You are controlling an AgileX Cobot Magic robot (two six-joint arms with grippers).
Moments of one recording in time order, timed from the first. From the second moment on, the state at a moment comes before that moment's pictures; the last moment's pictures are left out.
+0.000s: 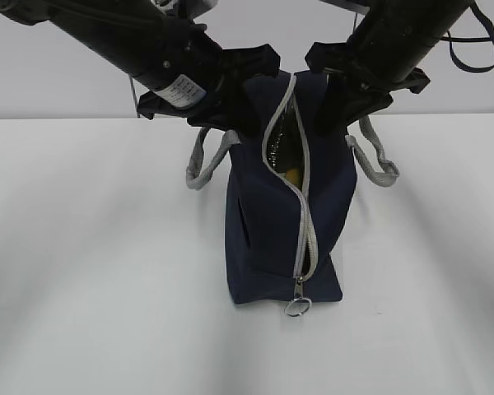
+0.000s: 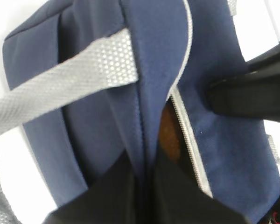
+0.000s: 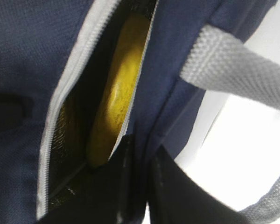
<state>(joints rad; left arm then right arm) -0.54 1.81 -1.53 -0.53 0.76 0.06 0.21 1.89 -1.74 0.40 1.24 -0.27</state>
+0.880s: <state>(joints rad) -0.55 1.60 -1.50 -0.28 0.80 0.07 0.21 1.64 -1.54 0.41 1.14 -0.20</state>
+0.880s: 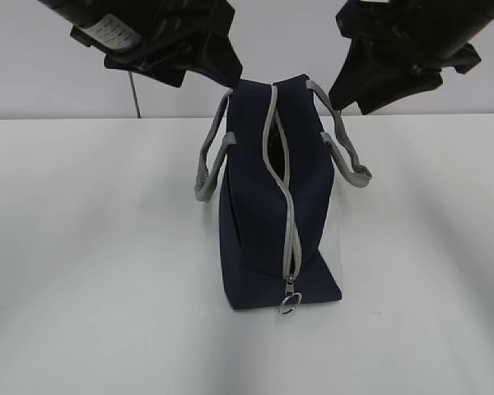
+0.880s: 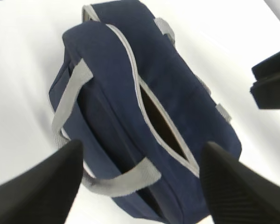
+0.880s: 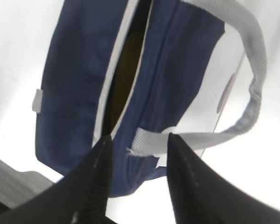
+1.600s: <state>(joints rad) -0.56 1.22 -1.05 -0.27 0.67 0.24 0.21 1.27 -0.69 0.85 0.86 -1.05</state>
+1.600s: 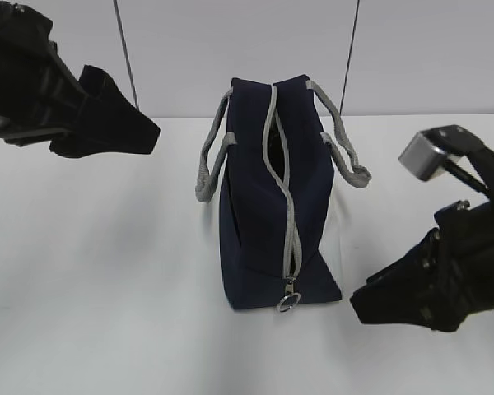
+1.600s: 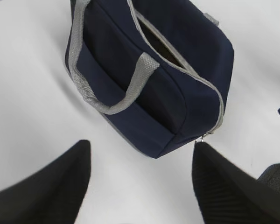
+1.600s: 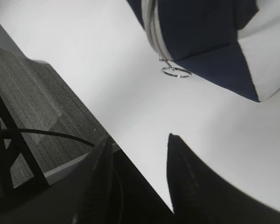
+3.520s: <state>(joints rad) -0.56 1.22 -1.05 -0.24 0.68 0.25 0.21 1.80 -0.63 1.66 0.76 -2.39</state>
